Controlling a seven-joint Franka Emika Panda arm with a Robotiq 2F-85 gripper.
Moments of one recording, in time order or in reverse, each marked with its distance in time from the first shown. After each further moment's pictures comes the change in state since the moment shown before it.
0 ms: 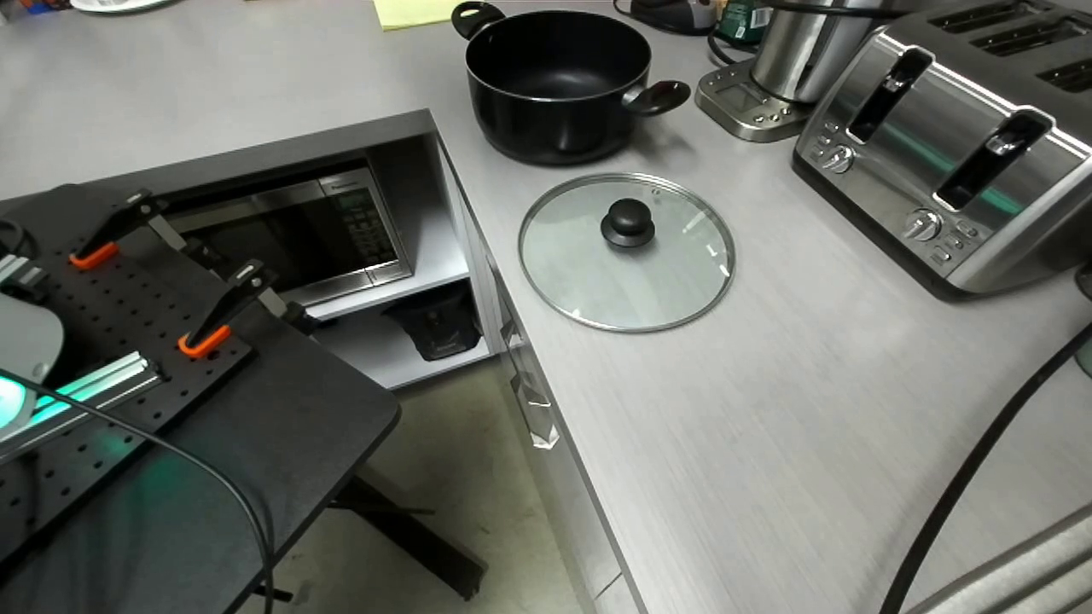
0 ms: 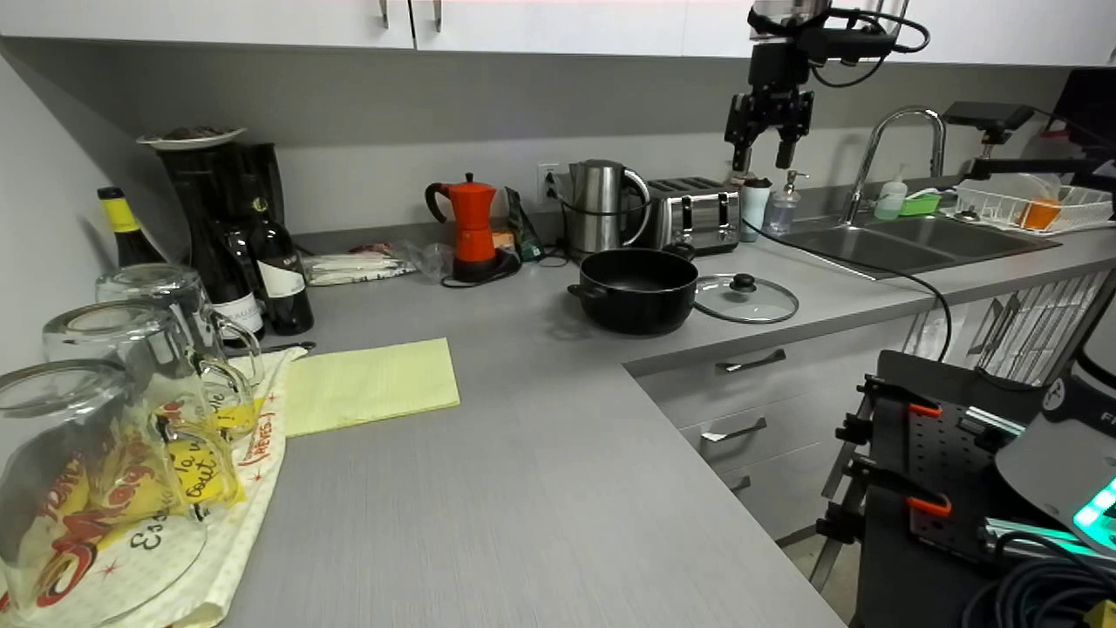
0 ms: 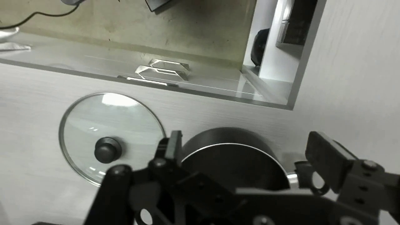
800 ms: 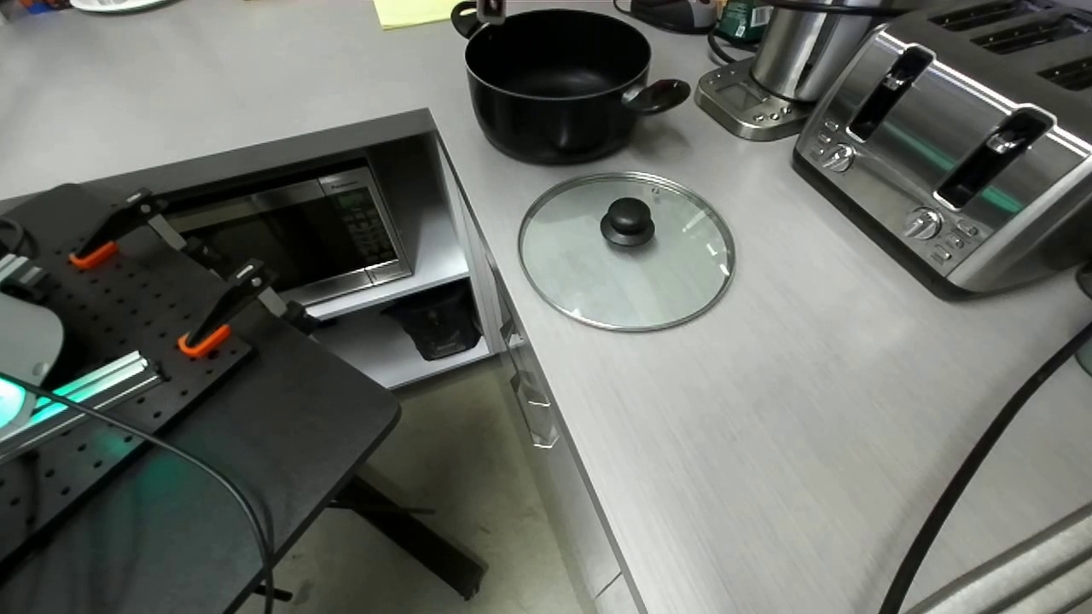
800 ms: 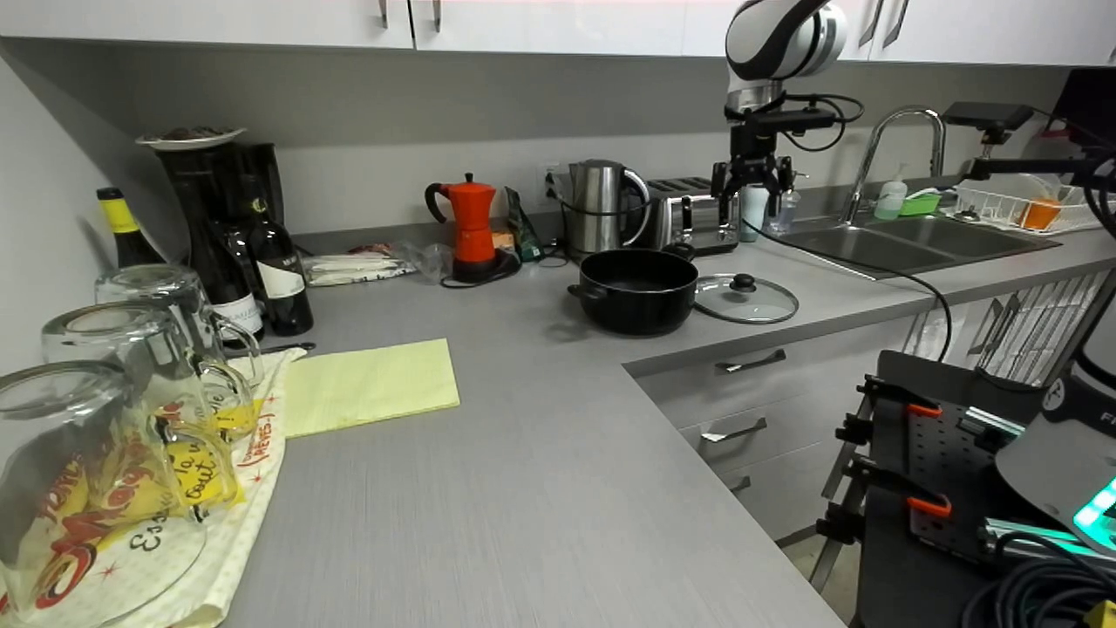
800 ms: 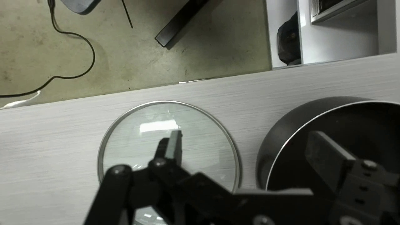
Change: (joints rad) arm -0.075 0.478 -0.186 0.283 0.081 0.018 0.004
